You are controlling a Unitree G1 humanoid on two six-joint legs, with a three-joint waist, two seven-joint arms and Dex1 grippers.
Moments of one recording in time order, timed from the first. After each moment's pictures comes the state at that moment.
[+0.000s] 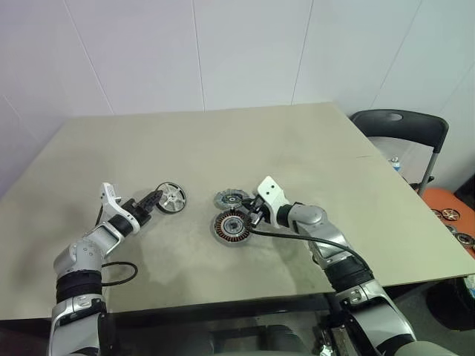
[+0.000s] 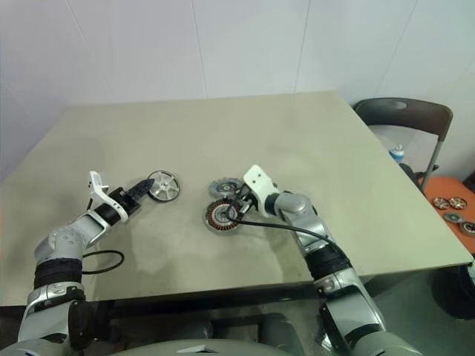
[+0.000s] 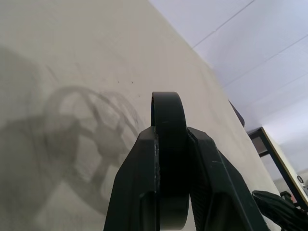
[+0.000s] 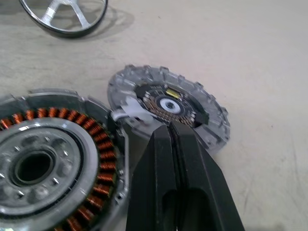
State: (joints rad) left arm -0.39 0.40 0.45 0.48 -0.78 0.73 -0.61; right arm -0.50 -0.25 0.25 0.30 0.01 0.33 0.65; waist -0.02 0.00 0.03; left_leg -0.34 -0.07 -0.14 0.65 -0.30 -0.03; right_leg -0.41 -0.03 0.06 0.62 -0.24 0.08
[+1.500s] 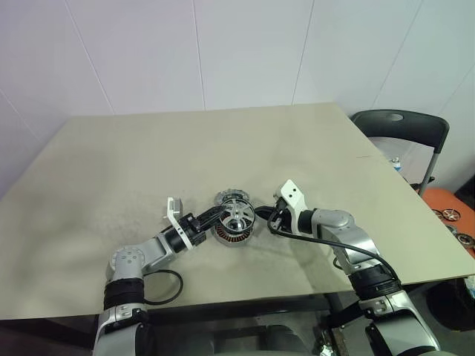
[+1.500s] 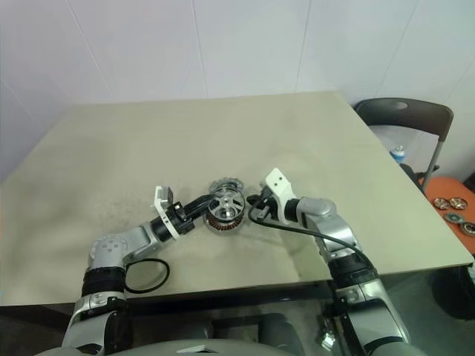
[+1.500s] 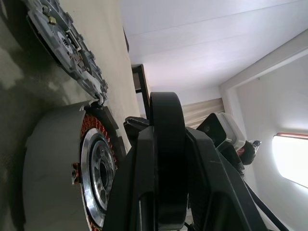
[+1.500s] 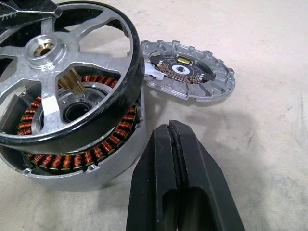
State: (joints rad) left arm -0.35 0.12 0.40 0.36 -1.05 1.18 -0.59; right arm -0.42 -0.38 0.18 0.15 0.16 0.47 0.81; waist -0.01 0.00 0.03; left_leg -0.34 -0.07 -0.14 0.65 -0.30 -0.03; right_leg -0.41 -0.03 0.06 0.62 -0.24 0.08
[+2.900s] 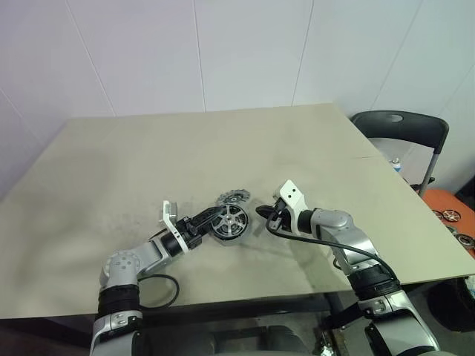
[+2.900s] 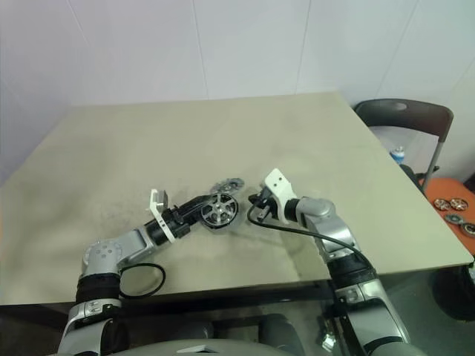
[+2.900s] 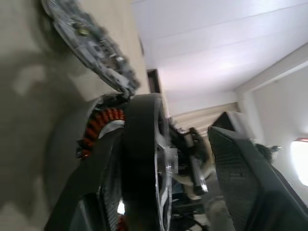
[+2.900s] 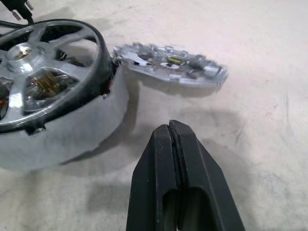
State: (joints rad) left arm -0.31 0.17 0.38 0.30 -1.04 1.15 -0.51; right arm -0.42 -0.37 0.19 0.17 0.13 0.44 0.78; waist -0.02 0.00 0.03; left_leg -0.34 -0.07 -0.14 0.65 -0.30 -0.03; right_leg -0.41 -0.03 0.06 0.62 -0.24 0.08
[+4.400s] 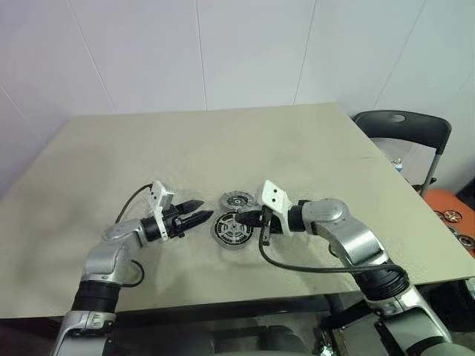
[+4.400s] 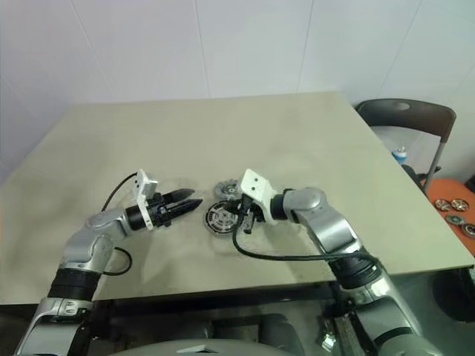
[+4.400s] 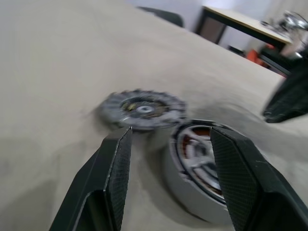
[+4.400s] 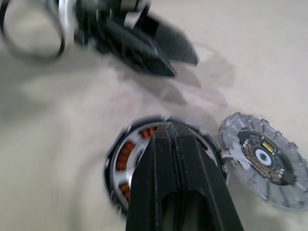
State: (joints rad) left arm -0.27 0.45 0.03 0.14 -0.47 0.36 -1.02; right arm -0.48 -0.50 0.38 -0.15 0.15 0.57 0.96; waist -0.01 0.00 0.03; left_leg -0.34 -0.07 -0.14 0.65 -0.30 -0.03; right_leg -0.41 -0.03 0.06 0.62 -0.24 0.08
